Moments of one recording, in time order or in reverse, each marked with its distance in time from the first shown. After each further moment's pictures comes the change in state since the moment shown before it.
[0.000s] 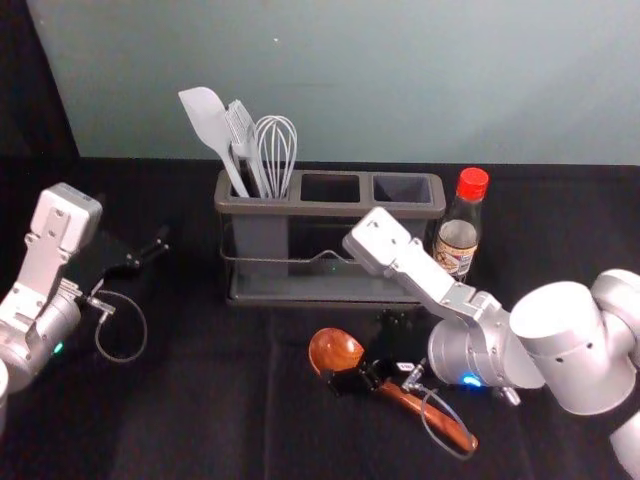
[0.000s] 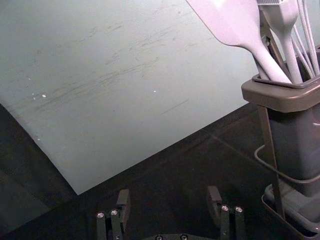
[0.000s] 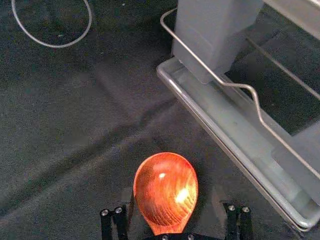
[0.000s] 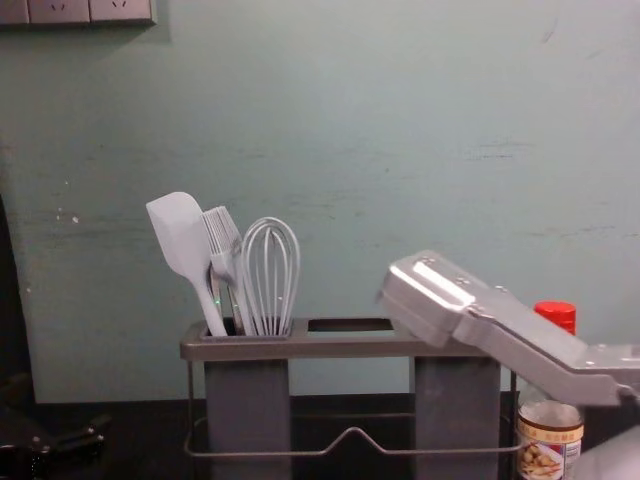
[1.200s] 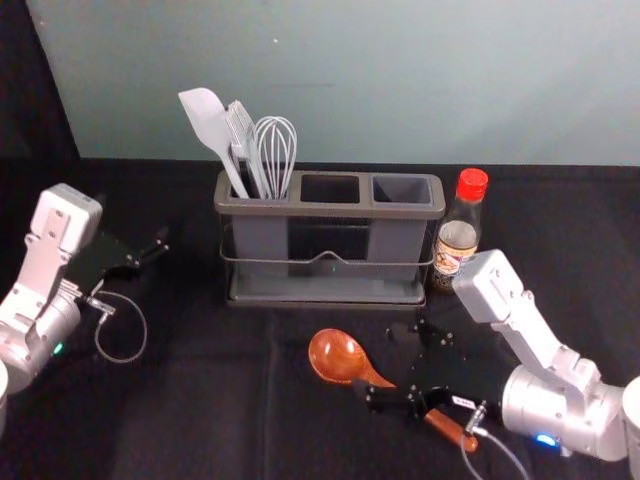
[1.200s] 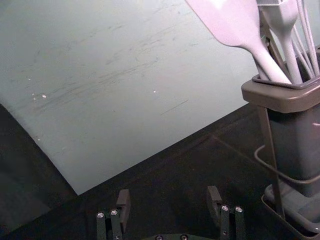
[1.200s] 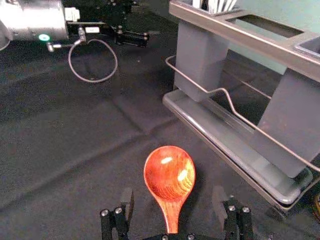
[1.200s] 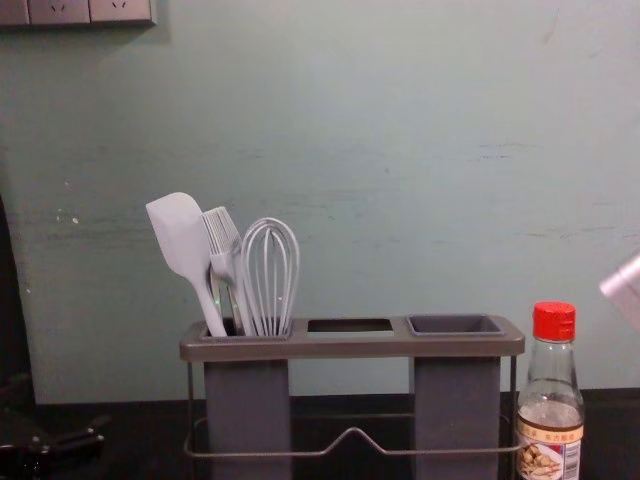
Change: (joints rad) left arm 0.000 0.000 0.000 0.000 0.000 0.000 0.000; right arm -0.249 0.164 0.137 -0.069 0.170 -0.475 -0.013
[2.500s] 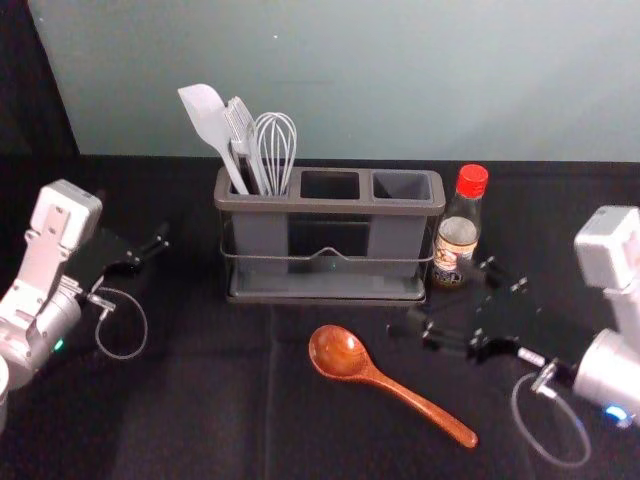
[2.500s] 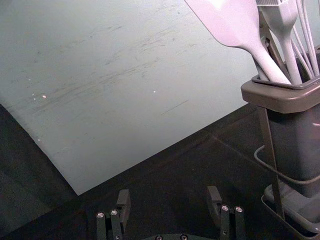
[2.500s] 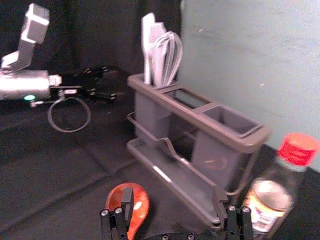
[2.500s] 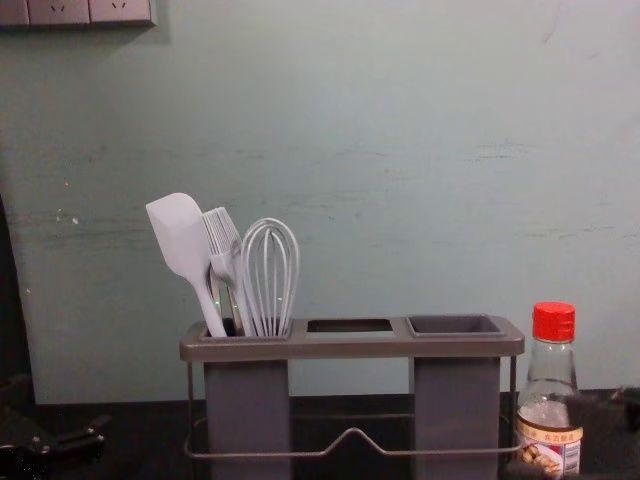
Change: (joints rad) left arm 0.000 0.000 0.000 0.000 0.000 0.000 0.000; right arm -0.125 0.066 0.187 -0.094 0.097 -0.184 -0.030
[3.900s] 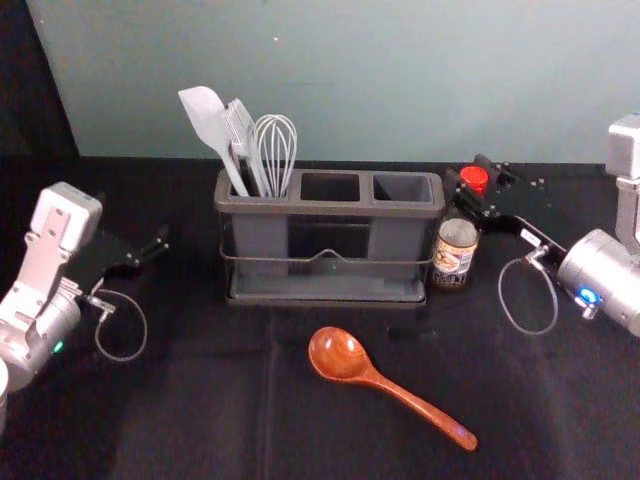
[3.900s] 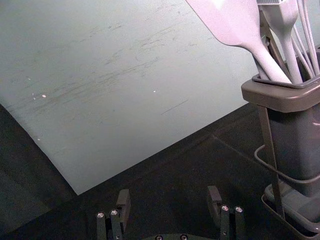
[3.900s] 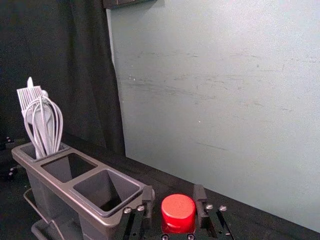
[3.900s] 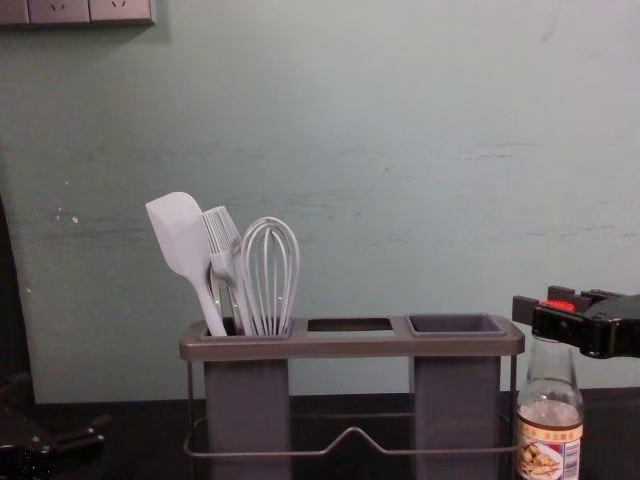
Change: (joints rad) left arm 0.000 0.000 0.000 0.000 0.000 0.000 0.000; right arm 0.331 -0.229 0.011 0.465 0.070 -0.172 0.016
